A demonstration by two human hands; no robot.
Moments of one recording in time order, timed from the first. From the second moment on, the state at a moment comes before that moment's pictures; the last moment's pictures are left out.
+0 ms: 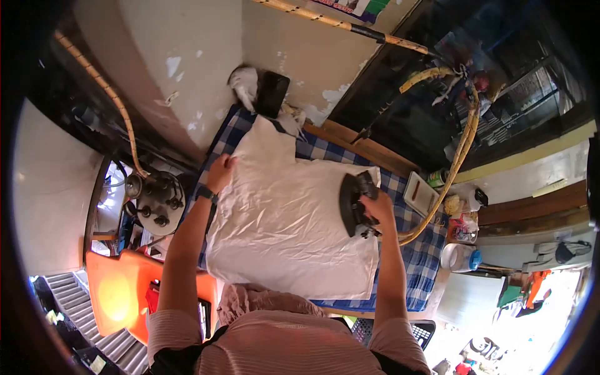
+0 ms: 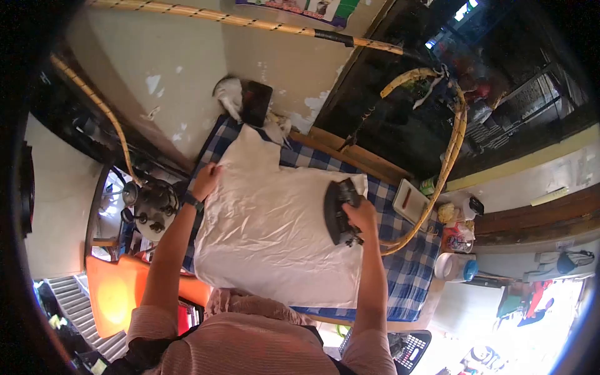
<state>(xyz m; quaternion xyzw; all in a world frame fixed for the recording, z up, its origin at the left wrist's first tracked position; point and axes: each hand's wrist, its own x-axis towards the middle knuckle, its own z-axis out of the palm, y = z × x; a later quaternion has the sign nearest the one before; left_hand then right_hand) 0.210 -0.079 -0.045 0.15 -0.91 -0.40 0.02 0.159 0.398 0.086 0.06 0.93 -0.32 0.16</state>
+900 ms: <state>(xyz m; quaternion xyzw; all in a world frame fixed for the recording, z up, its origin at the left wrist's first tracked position) 0.391 -0.032 -0.024 0.23 -0.95 -0.20 0.05 0.179 0.071 0.071 -0.23 0.87 -0.33 0.28</state>
